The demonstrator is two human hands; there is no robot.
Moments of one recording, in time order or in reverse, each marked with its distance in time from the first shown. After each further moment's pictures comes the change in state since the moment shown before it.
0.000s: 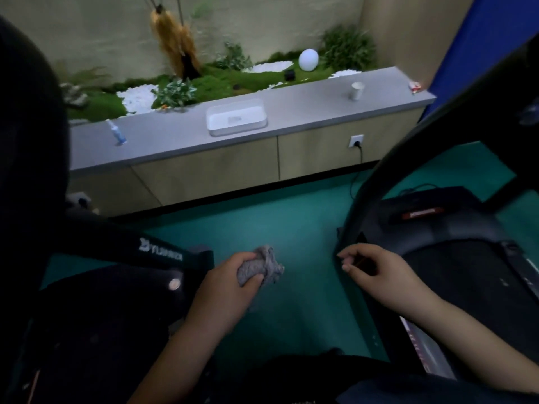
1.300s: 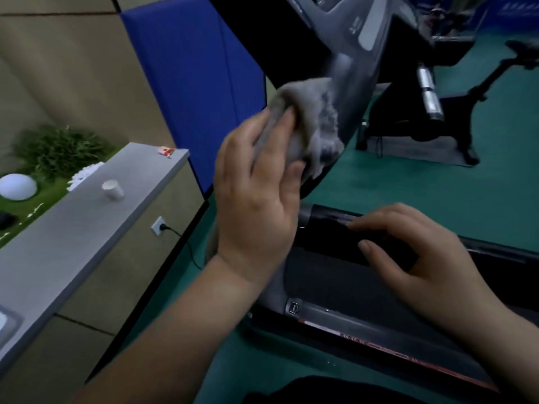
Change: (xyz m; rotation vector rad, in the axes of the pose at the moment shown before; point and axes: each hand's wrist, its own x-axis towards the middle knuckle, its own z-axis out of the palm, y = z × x) left_hand 0.204 0.409 0.125 -0.459 0.082 1.547; right_hand 0.009 -0.017 -0.204 -0.308 1.016 0.252
